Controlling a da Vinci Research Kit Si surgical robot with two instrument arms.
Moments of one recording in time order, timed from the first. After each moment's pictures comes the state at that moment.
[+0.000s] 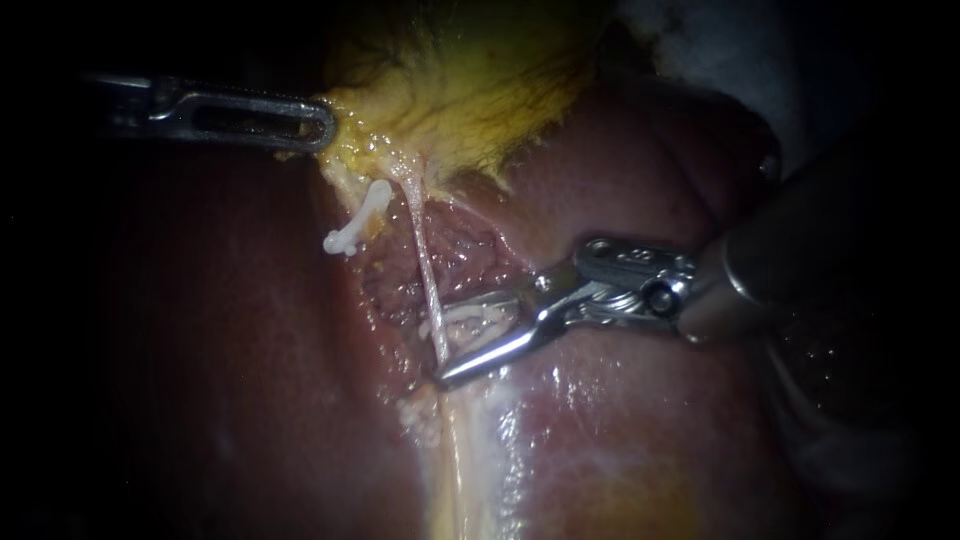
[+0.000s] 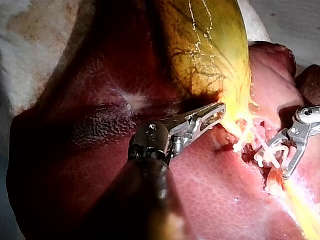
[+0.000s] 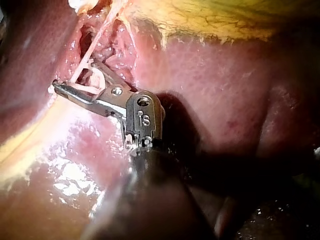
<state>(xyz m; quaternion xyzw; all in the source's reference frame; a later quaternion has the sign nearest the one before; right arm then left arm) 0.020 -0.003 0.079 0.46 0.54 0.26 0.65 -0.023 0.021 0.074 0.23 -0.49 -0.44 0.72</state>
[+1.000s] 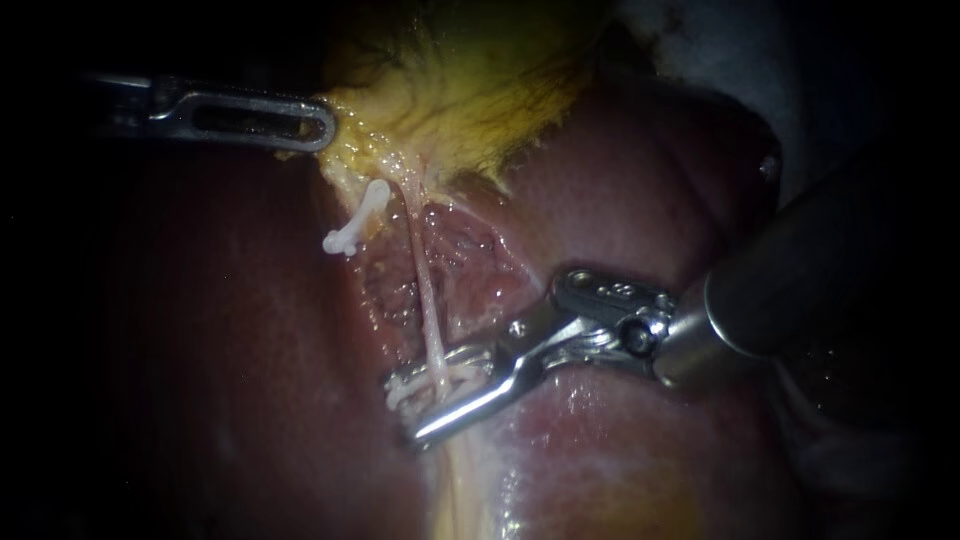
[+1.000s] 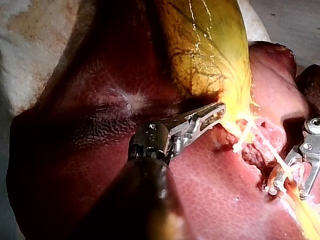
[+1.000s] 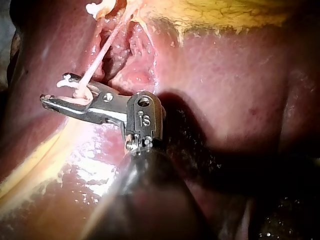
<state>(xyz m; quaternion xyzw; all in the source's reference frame) 0.021 -0.005 0.075 0.51 0.56 0.24 0.61 -0.023 0.021 0.074 0.23 -0.49 -0.44 0.72</state>
